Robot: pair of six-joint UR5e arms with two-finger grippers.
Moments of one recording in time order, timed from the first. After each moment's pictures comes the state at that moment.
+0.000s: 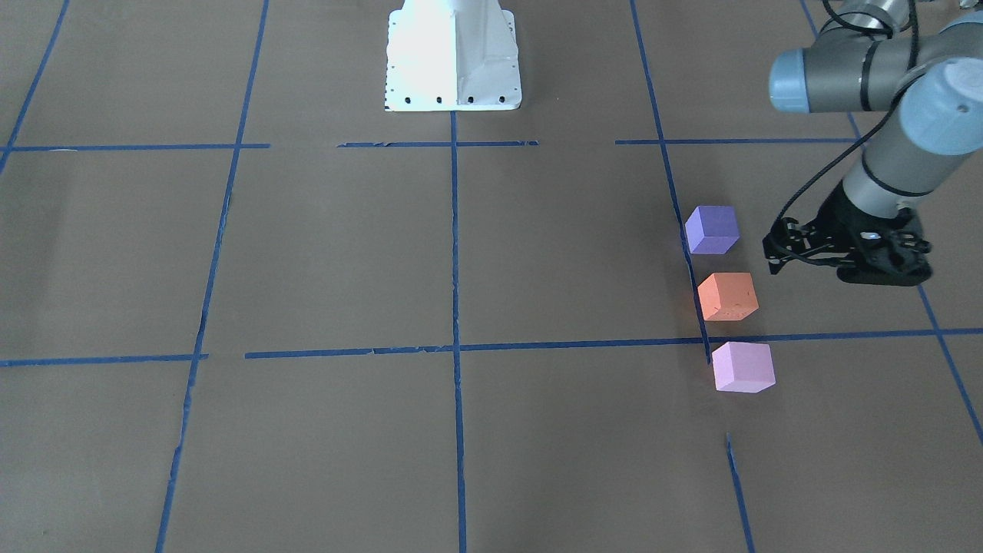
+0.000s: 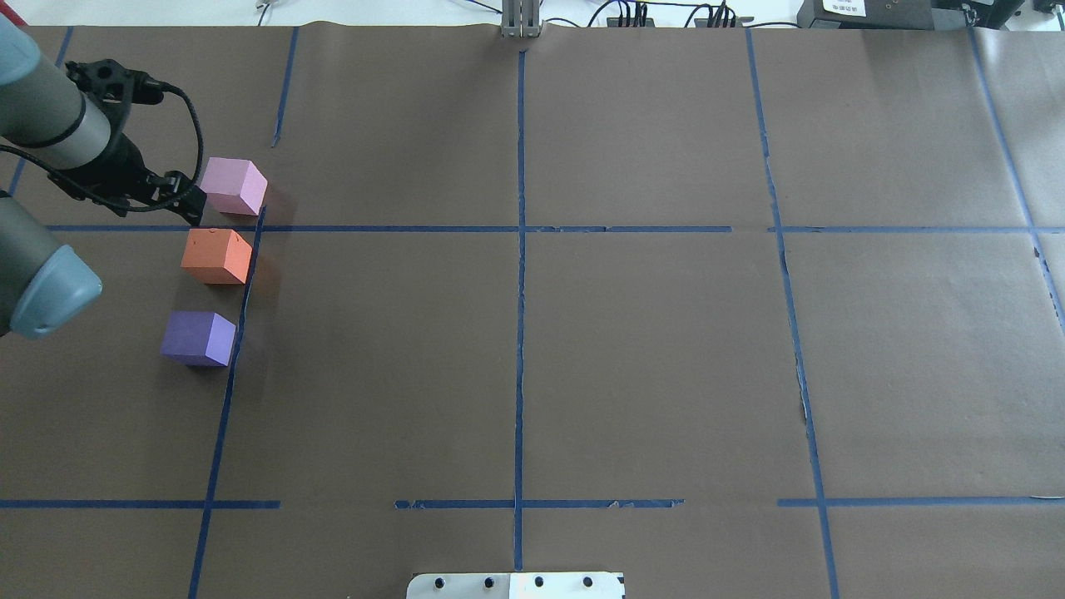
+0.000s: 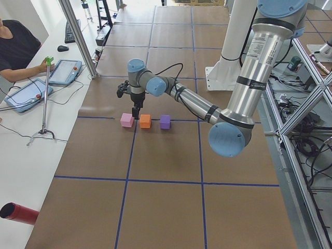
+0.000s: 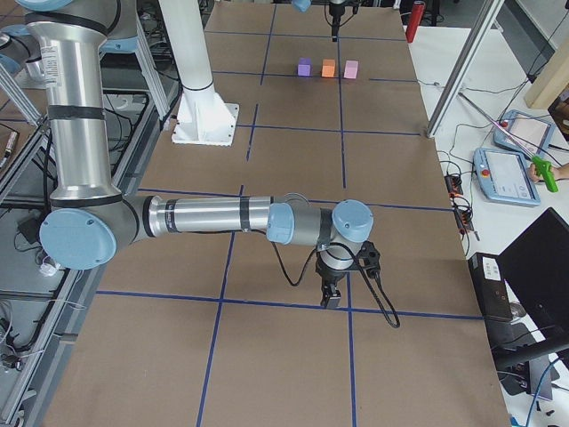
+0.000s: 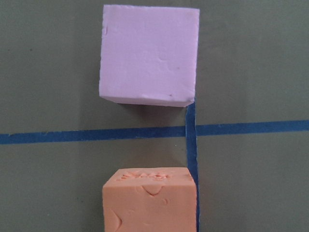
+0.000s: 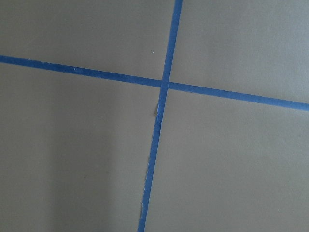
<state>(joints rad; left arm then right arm) -1.12 -1.84 -1.78 -1.56 -2.12 -0.46 1.52 -1.52 1.60 -1.72 2.29 -0.16</state>
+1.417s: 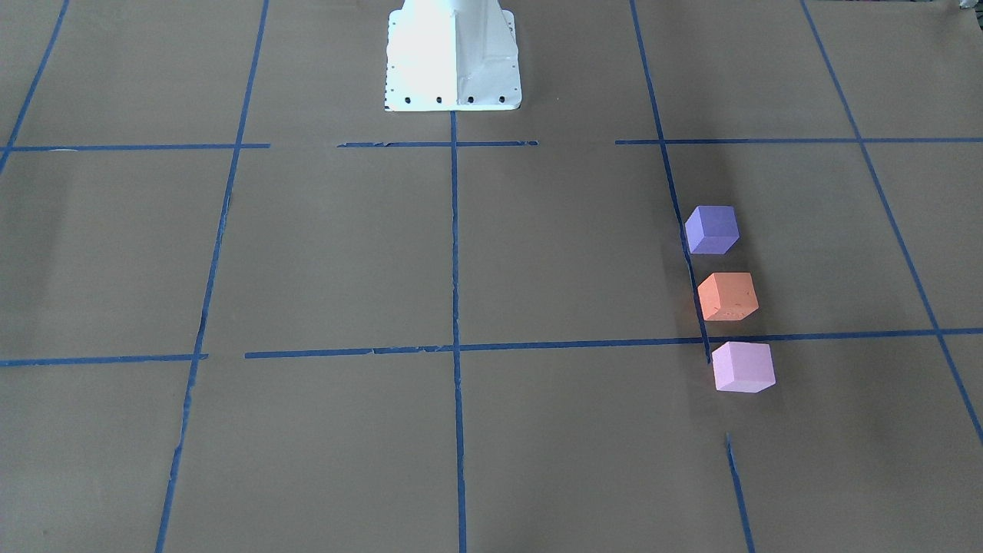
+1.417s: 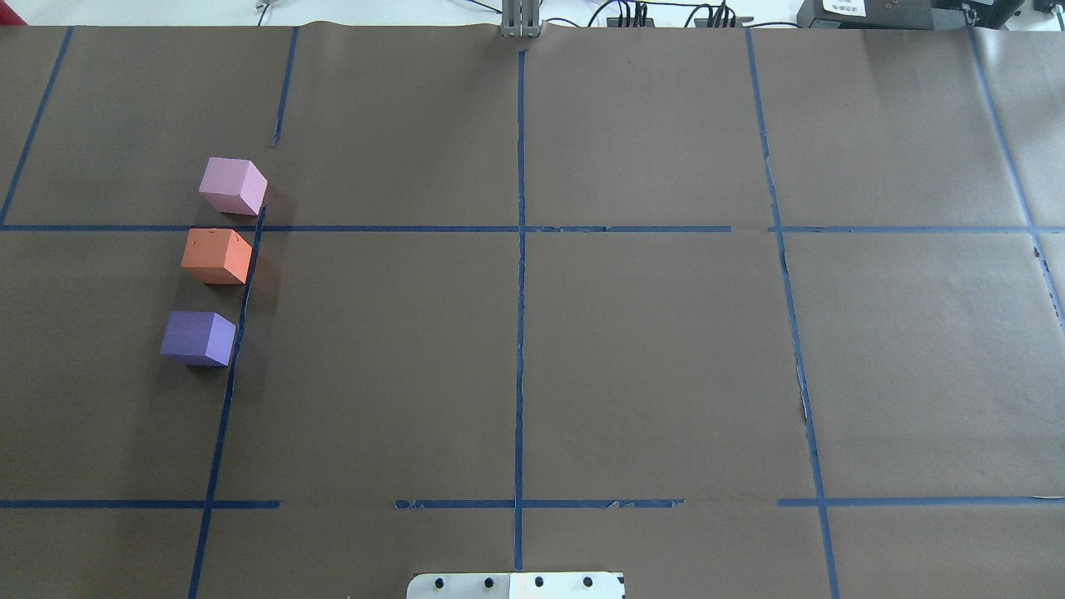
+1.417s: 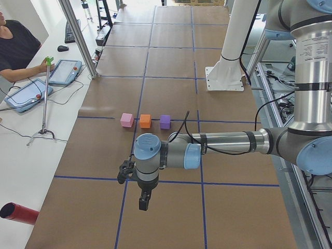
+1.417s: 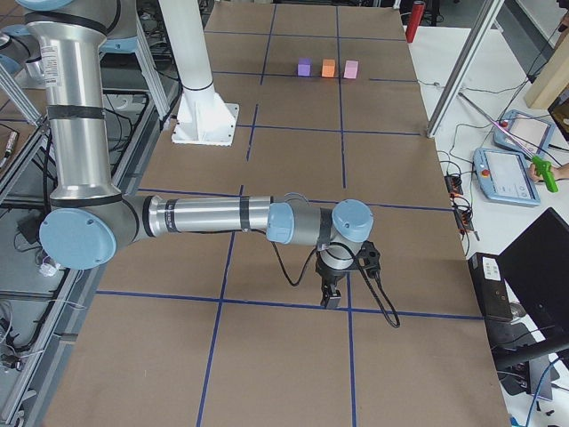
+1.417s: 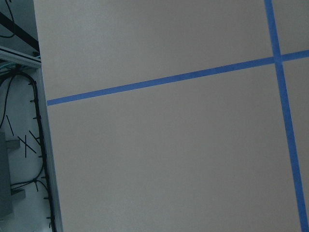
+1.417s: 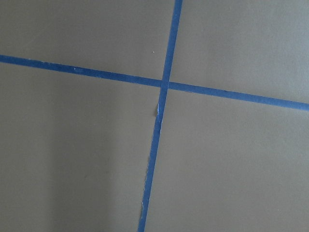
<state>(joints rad) -1.63 -1.48 -1.61 -1.67 -2.15 0.18 1.52 -1.52 1.60 -1.72 2.29 -0.16</state>
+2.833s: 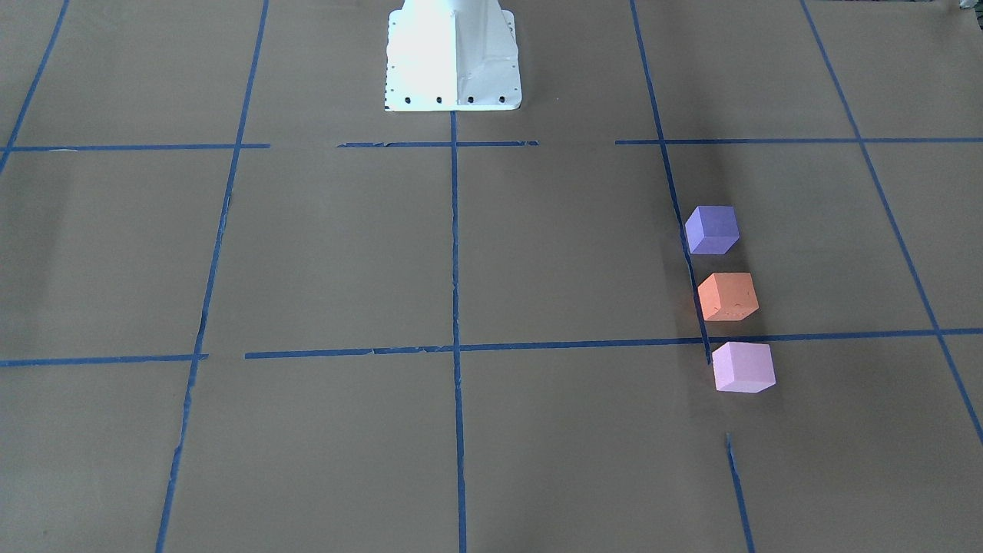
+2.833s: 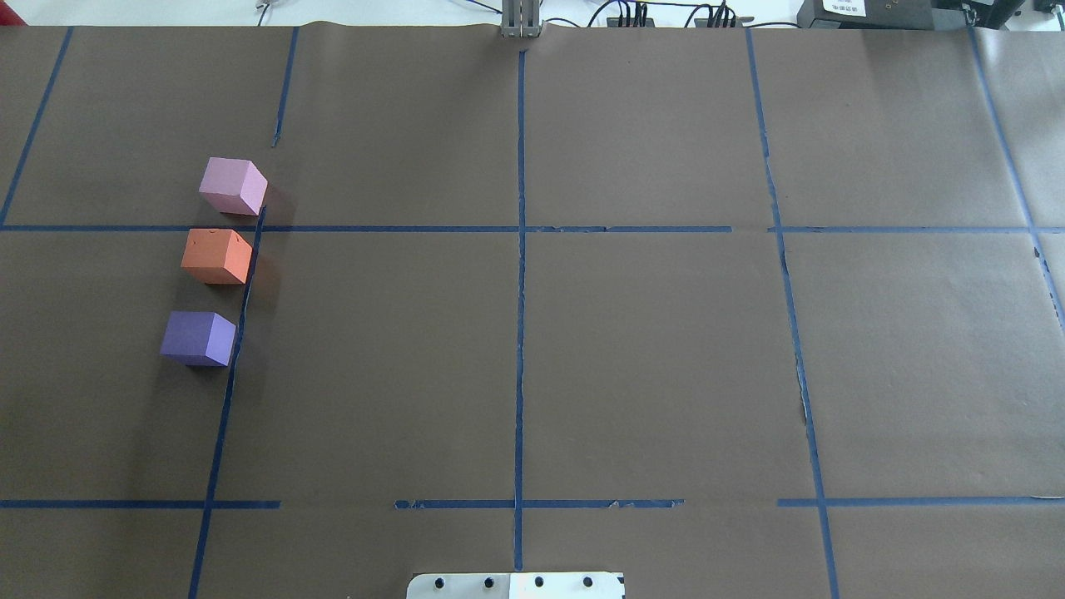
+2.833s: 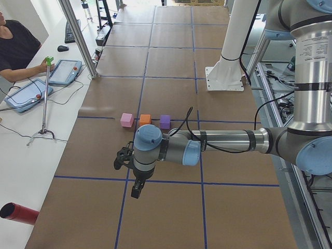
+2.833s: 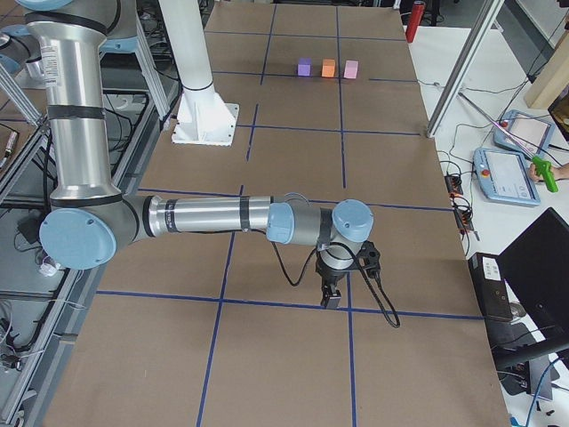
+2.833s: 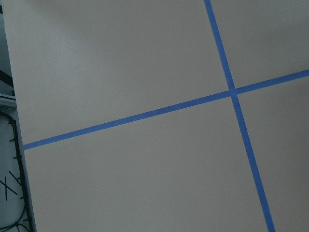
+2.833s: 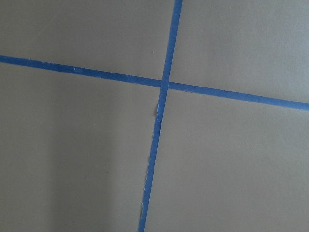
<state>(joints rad) -1.63 -1.48 -1.66 -1.76 -2.21 0.19 1.52 -1.52 1.60 -1.72 2.29 -0.16</state>
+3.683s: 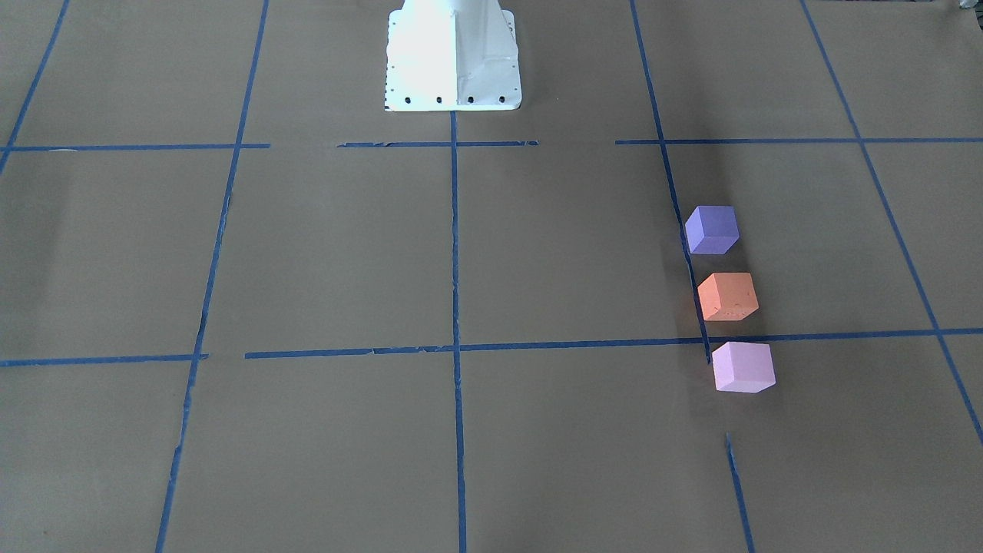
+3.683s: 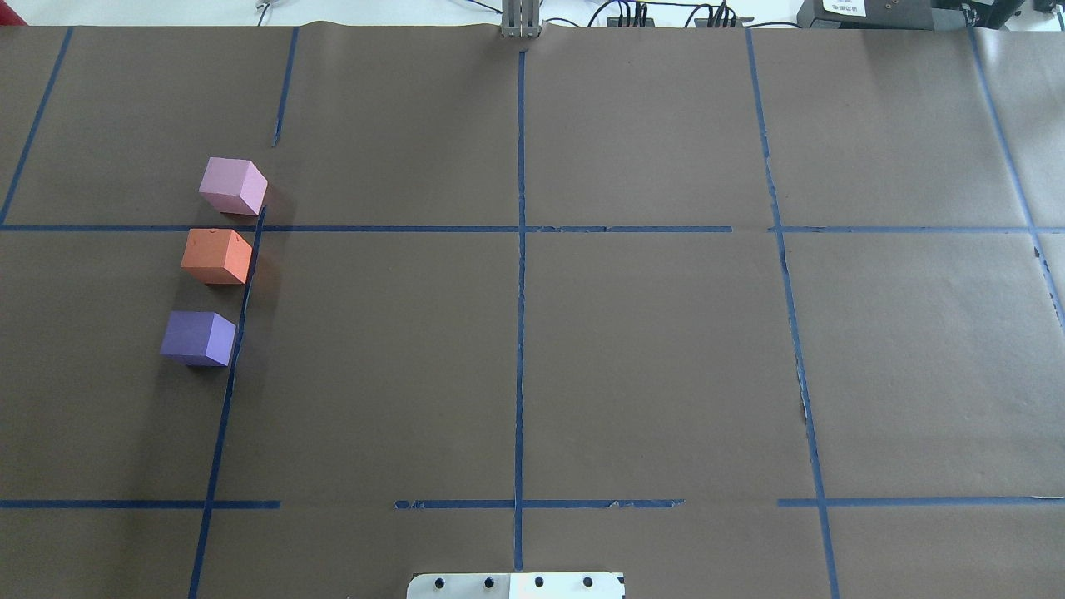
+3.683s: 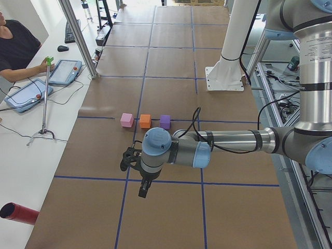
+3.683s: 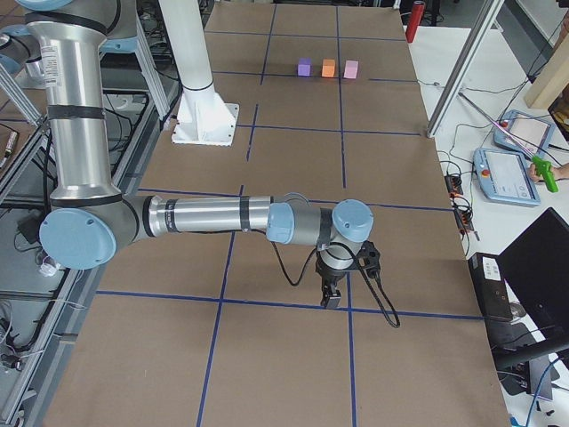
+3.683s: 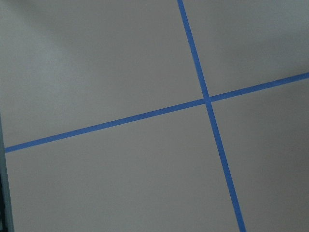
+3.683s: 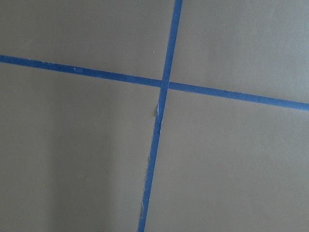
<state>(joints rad) -1.68 -1.44 -1.67 -1.75 -2.30 0.19 1.52 -1.52 1.60 -1.72 2.29 -0.16</state>
